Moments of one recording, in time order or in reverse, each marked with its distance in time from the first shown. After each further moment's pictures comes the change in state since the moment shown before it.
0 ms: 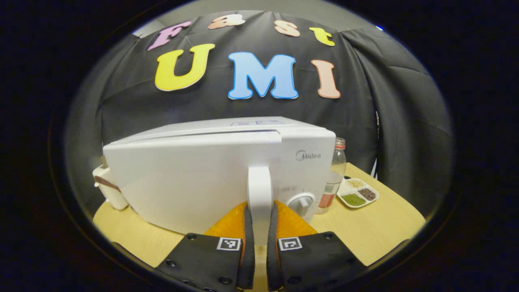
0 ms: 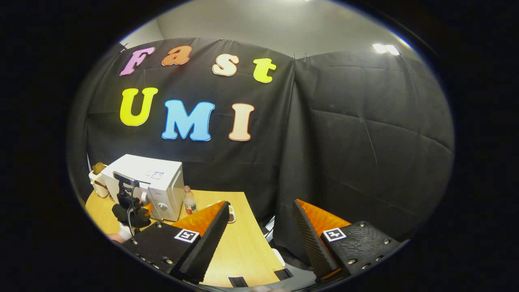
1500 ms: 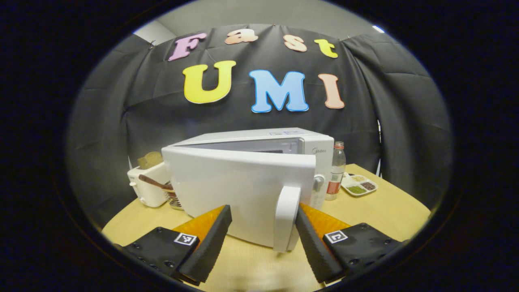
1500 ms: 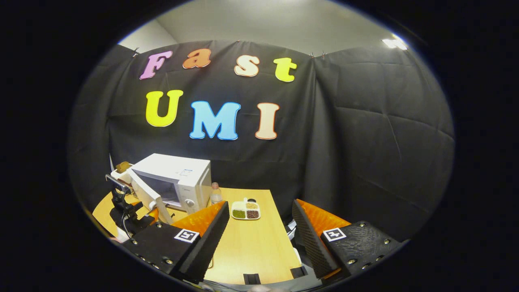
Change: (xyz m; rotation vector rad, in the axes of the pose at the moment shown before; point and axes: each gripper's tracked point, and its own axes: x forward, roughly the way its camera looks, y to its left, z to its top) left arm -0.129 0.072 -0.011 0.018 -0.027 0.083; right arm -0.021 0.056 -0.015 -0.004 -0.004 0.230
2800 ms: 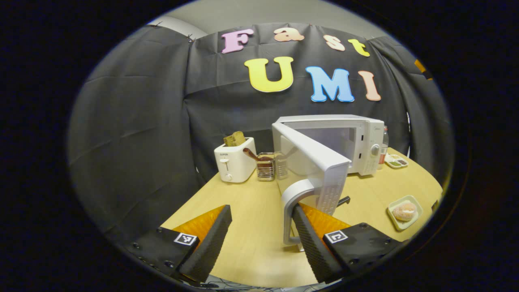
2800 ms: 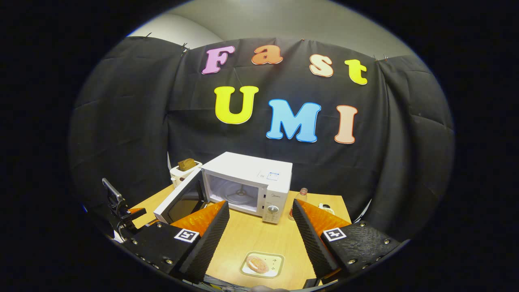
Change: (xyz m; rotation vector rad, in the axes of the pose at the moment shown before) left arm -0.166 0.253 -0.067 -0.006 0.093 0.240; right arm 0.001 0.240 0.007 -0.070 -0.009 0.380
